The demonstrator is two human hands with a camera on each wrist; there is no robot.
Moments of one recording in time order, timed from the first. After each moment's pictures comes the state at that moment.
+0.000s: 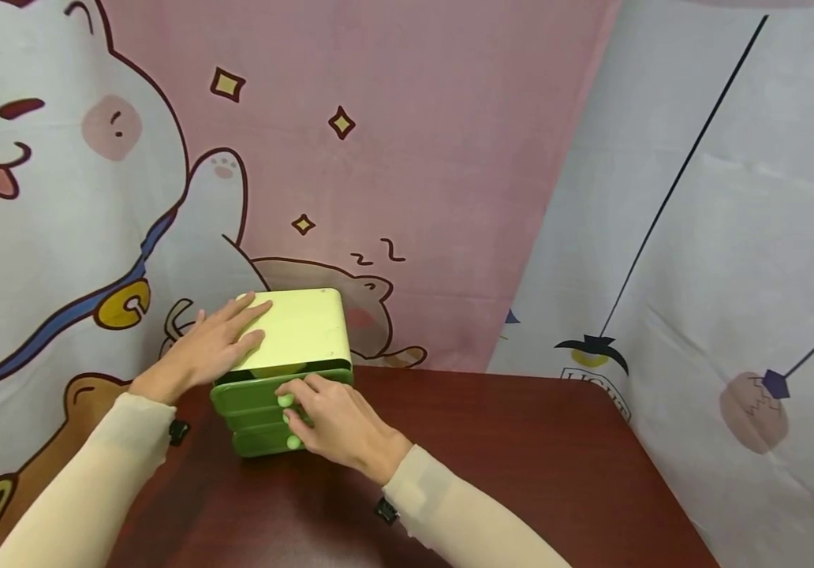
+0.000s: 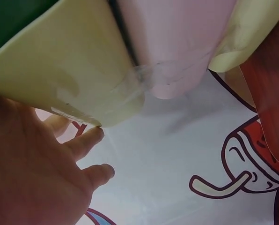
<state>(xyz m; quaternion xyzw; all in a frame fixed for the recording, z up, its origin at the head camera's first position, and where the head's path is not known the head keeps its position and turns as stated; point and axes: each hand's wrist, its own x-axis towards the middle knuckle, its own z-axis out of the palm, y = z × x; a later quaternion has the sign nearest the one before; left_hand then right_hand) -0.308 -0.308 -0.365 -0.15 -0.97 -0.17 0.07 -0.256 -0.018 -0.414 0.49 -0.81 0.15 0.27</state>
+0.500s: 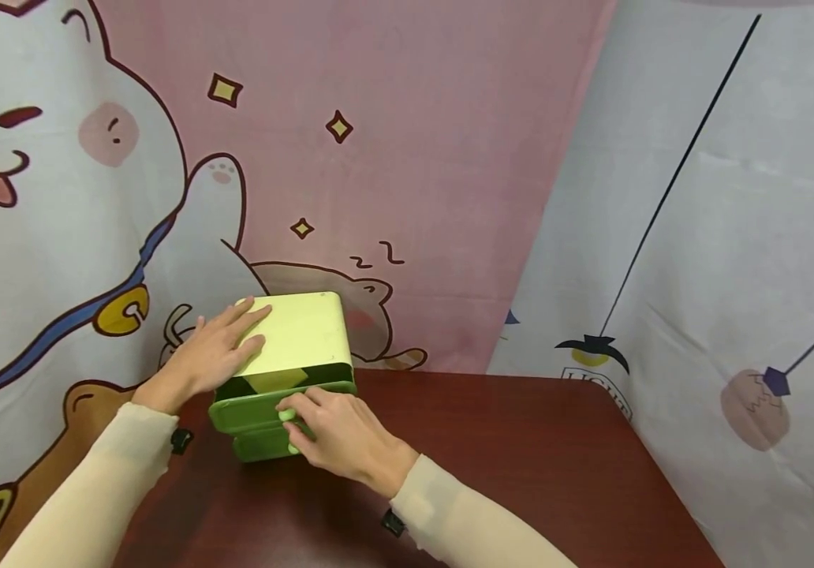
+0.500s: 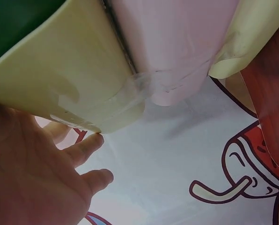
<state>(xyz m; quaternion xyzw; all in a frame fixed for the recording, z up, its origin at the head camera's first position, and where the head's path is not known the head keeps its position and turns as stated) -0.307 -0.307 -0.370 -0.16 -0.97 -0.17 0.09 -0.246 -0.013 -0.414 0.50 -0.81 0.16 0.28</state>
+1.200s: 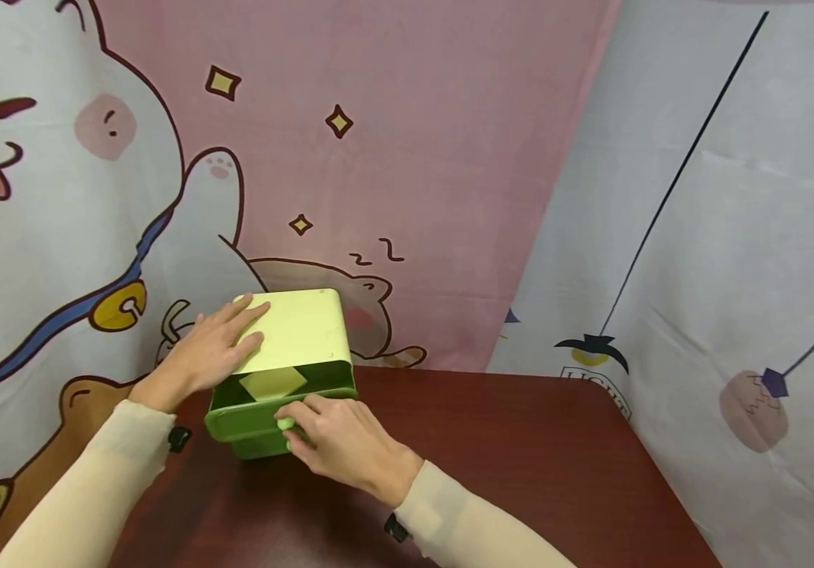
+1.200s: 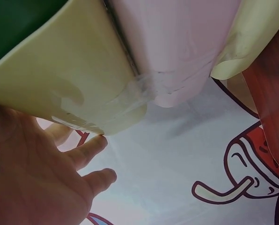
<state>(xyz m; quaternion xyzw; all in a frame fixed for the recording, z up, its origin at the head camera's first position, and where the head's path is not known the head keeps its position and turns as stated) -0.303 -0.302 -0.368 -0.15 -0.97 -0.16 0.09 -0.235 -0.003 -0.411 0.51 -0.80 0.13 0.29</state>
